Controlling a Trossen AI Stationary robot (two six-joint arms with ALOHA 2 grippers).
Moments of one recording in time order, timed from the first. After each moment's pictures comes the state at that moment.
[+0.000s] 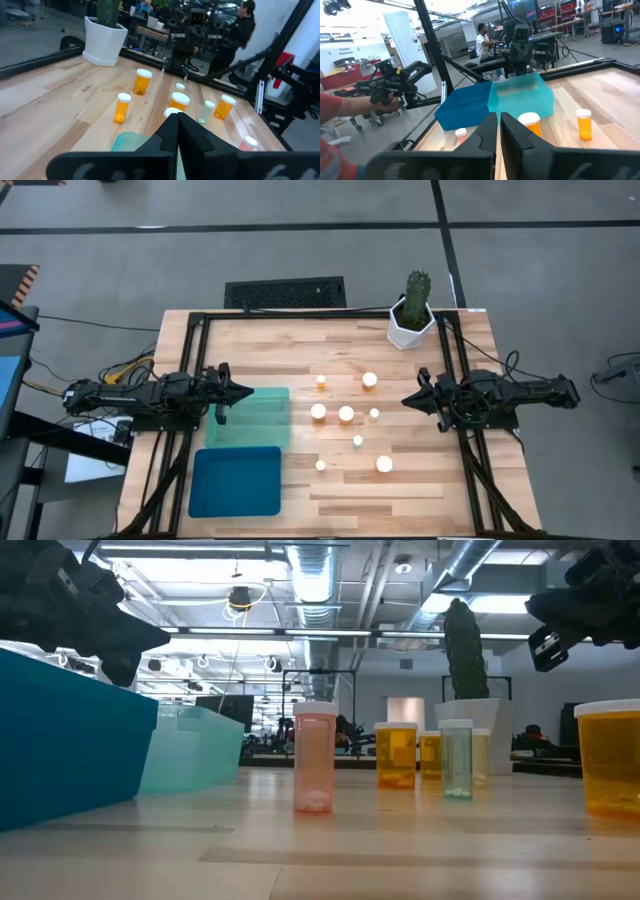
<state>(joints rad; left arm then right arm) 0.00 0.12 0.01 0.06 -0.12 -0.33 0.05 0.02 0.01 0.10 -0.11 0.30</state>
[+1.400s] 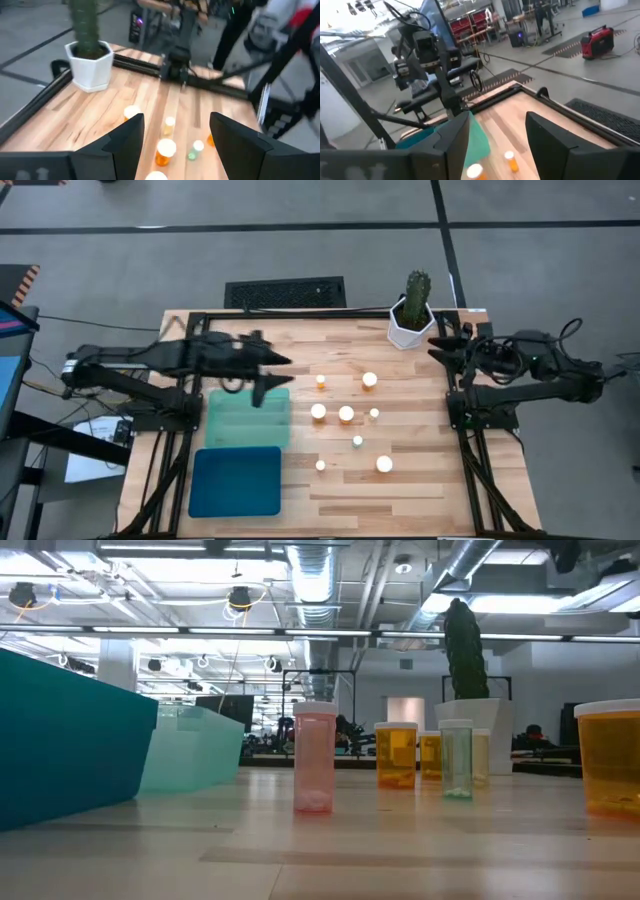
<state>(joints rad) 0.00 1.10 1.10 -0.34 -0.08 -0.22 0.00 0.37 0.78 -0.44 0.28 0.38</state>
